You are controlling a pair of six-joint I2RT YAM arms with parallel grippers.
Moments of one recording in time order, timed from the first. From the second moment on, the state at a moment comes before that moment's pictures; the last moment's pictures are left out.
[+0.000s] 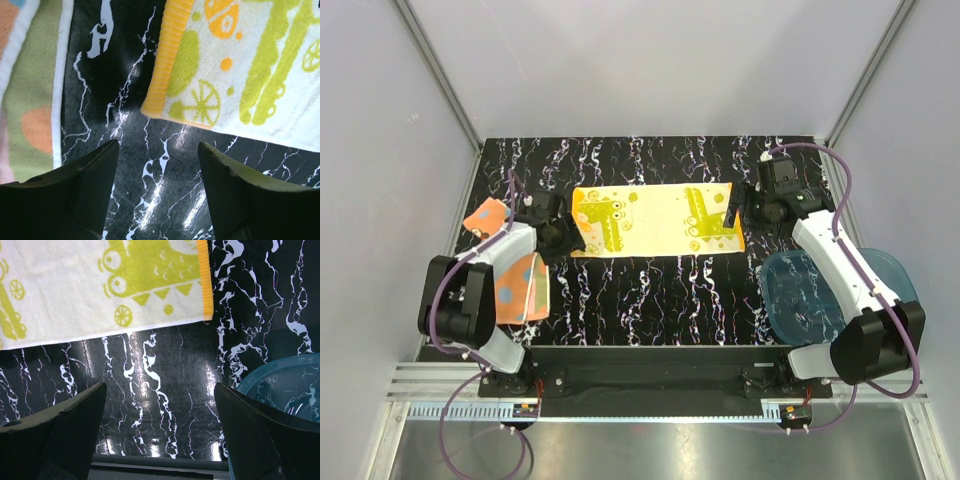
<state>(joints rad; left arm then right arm) -0.20 1.55 0.94 -0.48 0.02 -0.64 0.26 1.37 1.27 -0.84 0.04 0.43</state>
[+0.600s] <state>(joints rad) -0.21 1.66 0.94 -0.38 0.00 -0.65 0.26 1.37 1.25 -0.83 0.04 0.43</state>
